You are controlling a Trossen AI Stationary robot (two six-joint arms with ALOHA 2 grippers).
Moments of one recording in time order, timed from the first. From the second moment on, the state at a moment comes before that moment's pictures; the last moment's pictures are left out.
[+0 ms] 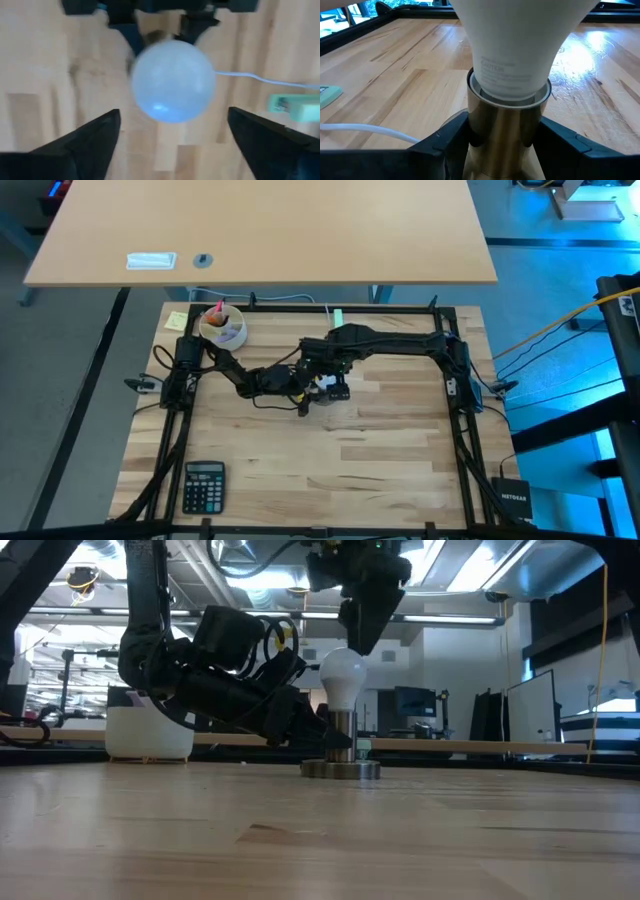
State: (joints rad) left arm 0.10 2.06 0.65 1.10 -0.01 0.01; right arm -0.07 2.06 2.01 -1.34 0.06 -0.16
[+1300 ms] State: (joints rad) left arm 0.10 2.06 0.65 1.10 -0.01 0.03; right arm -0.07 2.13 2.00 -1.25 -0.01 -0.48
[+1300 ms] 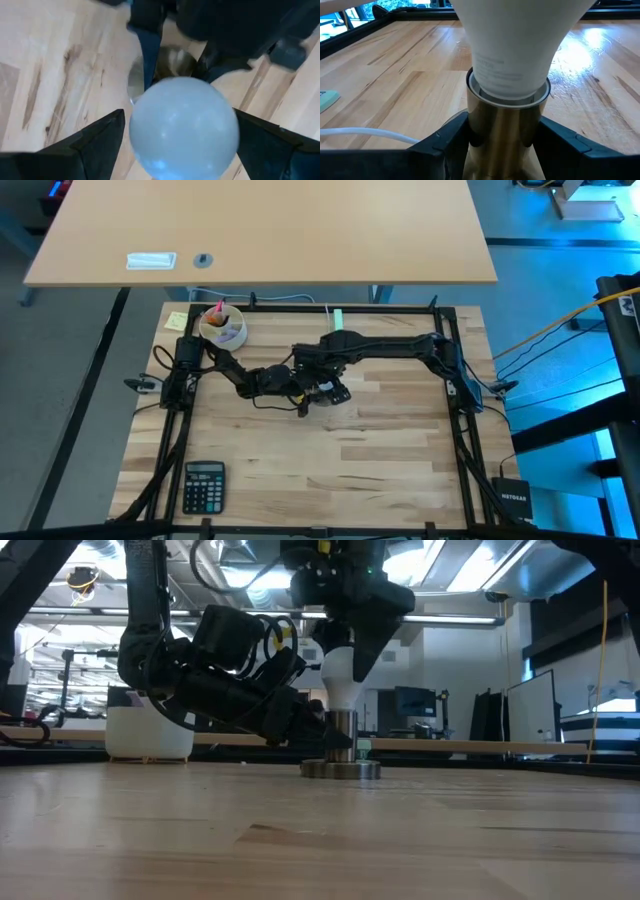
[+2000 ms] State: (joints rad) left arm 0.10 2.06 0.65 1.10 -0.01 0.03; right arm -0.07 2.13 1.97 -1.23 -0.04 -0.08
